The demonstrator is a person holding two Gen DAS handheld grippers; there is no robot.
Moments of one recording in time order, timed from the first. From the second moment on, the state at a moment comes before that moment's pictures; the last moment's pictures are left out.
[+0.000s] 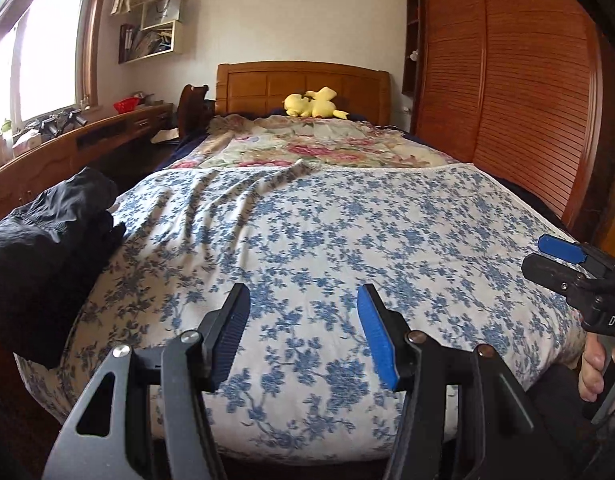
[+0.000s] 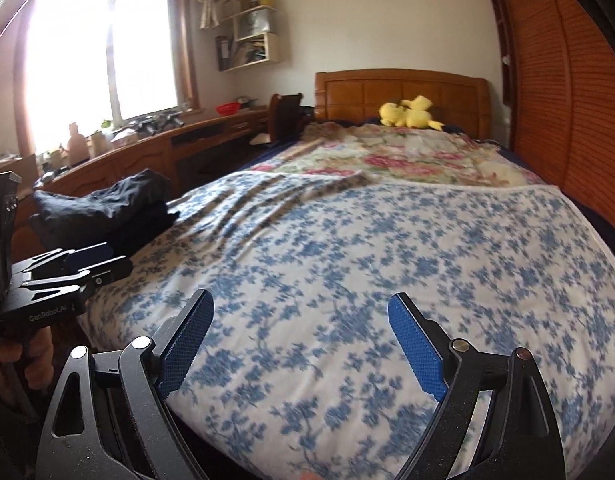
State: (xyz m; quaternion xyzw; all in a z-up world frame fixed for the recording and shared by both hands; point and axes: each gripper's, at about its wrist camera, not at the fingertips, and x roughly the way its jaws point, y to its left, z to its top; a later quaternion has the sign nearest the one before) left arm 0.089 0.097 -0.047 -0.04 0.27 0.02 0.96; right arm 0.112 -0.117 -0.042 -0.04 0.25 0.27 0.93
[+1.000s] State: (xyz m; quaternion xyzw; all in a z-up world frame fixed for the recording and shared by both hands) left arm 0.037 0.032 0.055 -0.02 0.16 -0.01 0.99; right arm 0.041 -0.197 0.041 0.01 0.15 0.19 0.97
